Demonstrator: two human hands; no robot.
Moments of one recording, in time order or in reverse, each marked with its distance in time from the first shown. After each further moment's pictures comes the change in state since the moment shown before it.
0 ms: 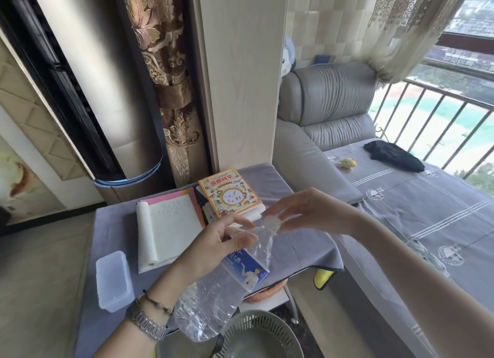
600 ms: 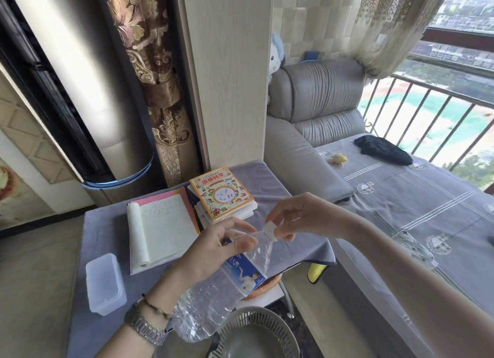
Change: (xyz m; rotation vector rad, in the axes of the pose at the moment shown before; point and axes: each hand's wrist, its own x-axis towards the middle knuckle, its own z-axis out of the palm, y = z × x) left_hand -0.004 0.009 0.017 0.048 -0.035 0.019; right_hand -0.016 0.011 0.005 0.018 0.004 0.097
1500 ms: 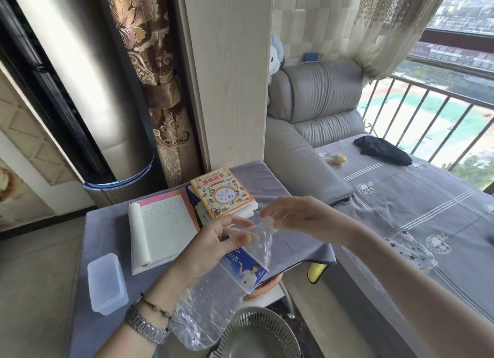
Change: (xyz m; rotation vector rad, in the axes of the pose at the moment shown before) left_hand -0.003 0.003 -0.003 -0.167 -0.036 0.029; right_hand -0.008 -0.001 0.008 -0.040 0.024 -0.188
